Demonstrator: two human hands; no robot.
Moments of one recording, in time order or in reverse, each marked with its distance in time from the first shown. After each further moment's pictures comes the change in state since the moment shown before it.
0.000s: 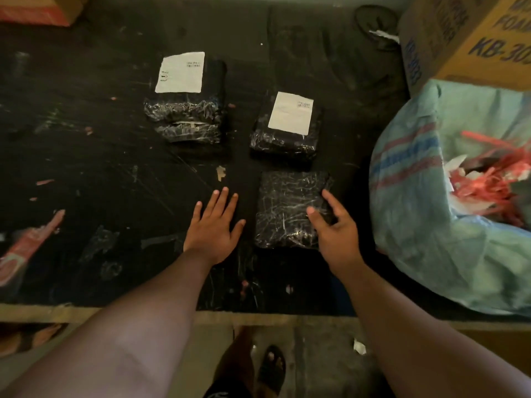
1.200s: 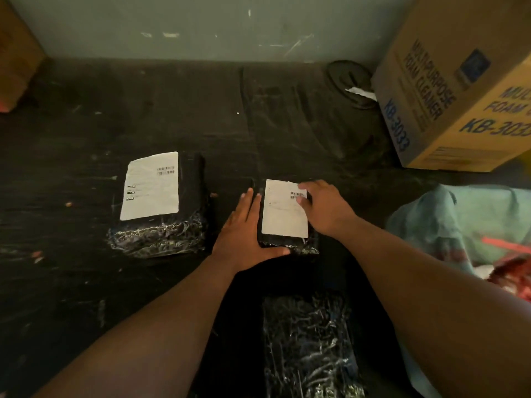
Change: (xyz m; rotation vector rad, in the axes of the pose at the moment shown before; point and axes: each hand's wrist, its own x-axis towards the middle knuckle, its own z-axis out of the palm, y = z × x) left_hand 0.237 0.035 -0.101 -0.349 -0.036 0.231; right_hand 0.255 -0.158 0.043 -1.049 -0.137 -0.196
